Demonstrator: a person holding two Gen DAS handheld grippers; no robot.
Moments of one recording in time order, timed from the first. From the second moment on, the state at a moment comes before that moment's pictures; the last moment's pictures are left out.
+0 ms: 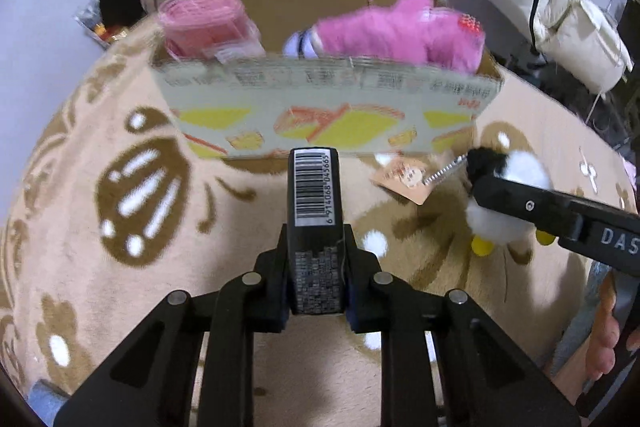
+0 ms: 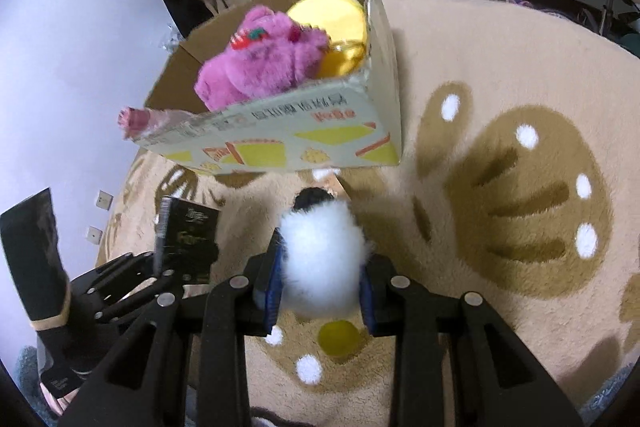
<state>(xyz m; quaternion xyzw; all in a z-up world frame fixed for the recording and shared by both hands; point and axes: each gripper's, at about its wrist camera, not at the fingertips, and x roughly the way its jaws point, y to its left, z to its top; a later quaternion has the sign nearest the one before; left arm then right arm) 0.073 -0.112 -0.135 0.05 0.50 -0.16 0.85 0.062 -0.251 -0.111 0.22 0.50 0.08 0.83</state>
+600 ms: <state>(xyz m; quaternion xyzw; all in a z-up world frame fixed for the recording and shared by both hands) 0.076 -0.076 -0.015 0.06 0.32 -0.14 0.93 0.045 -0.251 -0.020 0.22 0.32 0.12 0.92</state>
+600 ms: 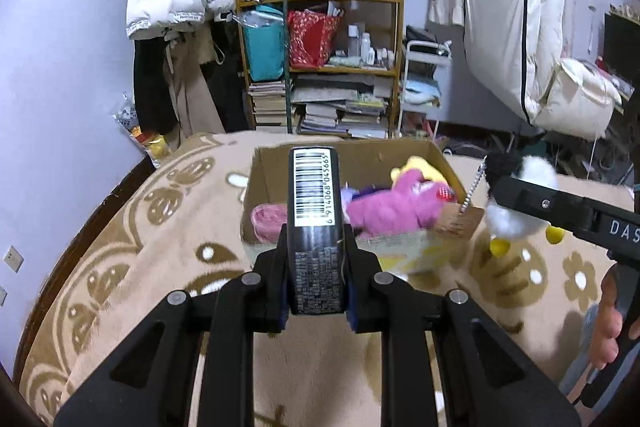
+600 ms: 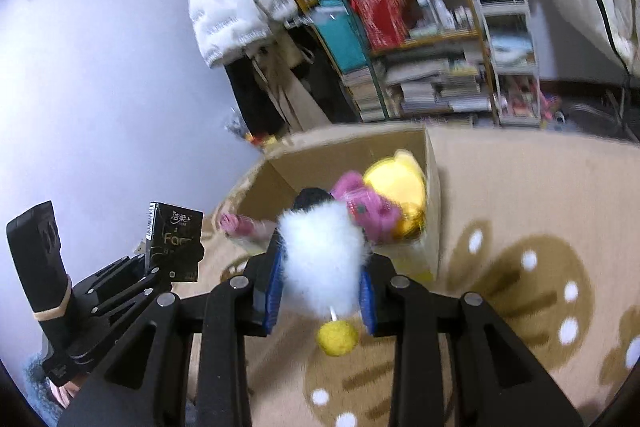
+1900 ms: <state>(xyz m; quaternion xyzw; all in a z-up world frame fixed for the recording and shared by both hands) 0.179 -0.078 -0.030 0.06 0.35 -0.11 0.93 0.149 -0.246 -0.032 0.21 0.29 0.17 0.92</state>
